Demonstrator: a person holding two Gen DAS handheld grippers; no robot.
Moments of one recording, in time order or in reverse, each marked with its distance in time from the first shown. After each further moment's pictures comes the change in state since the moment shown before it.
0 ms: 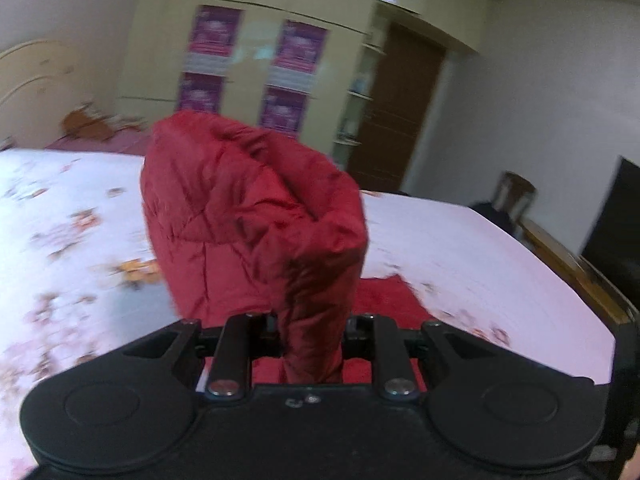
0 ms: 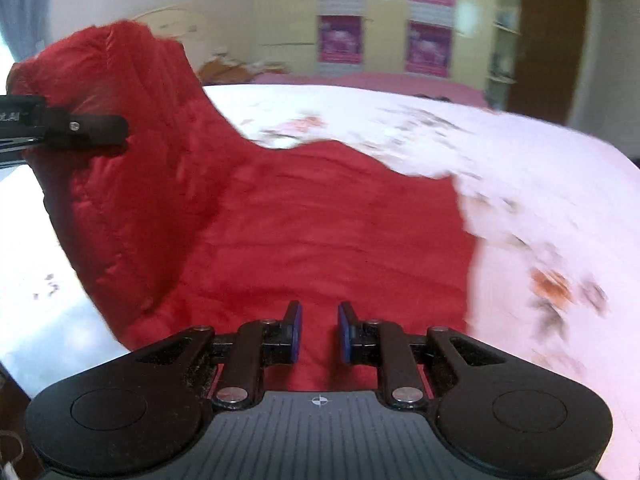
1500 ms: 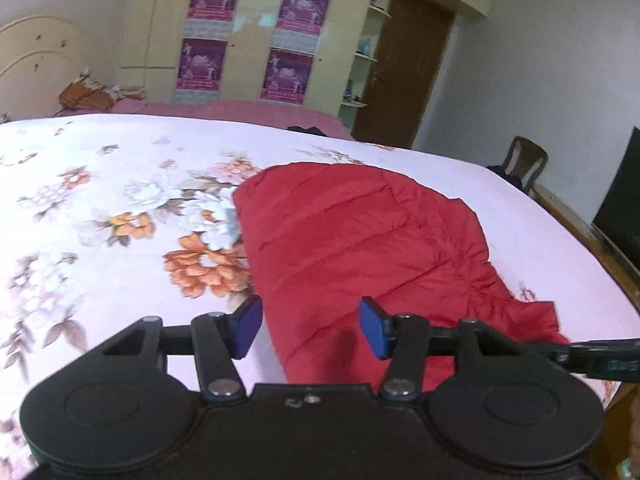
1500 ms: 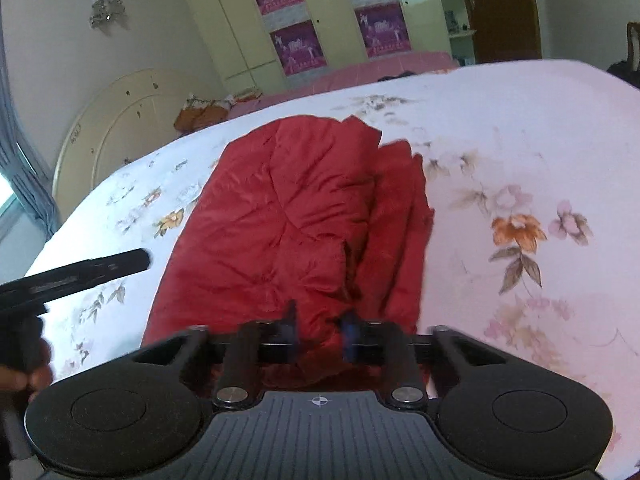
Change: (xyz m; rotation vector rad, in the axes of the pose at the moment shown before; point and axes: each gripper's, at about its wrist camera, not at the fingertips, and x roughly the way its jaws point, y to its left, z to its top) left arm 0.056 0.012 -0.044 0.005 0.101 0.035; right arm -0.034 -0.062 0.007 0.263 -0.052 0.152
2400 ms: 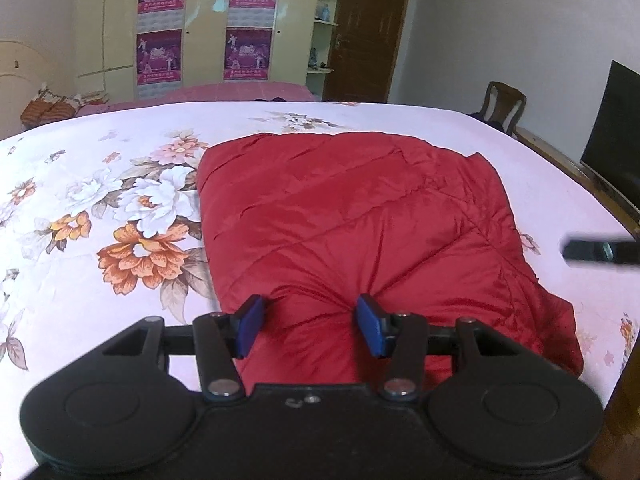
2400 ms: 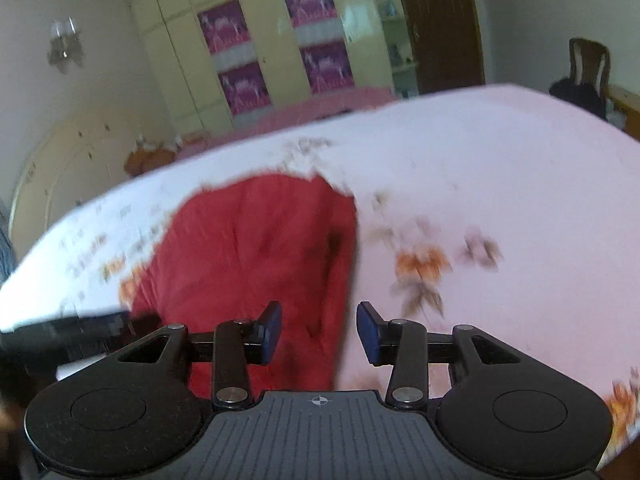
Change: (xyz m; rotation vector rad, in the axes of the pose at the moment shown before) left arm 0.039 -0.038 -0.017 0.140 0.093 -0.026; right arm -0.035 -0.018 0.022 0.011 -0.137 -0.155
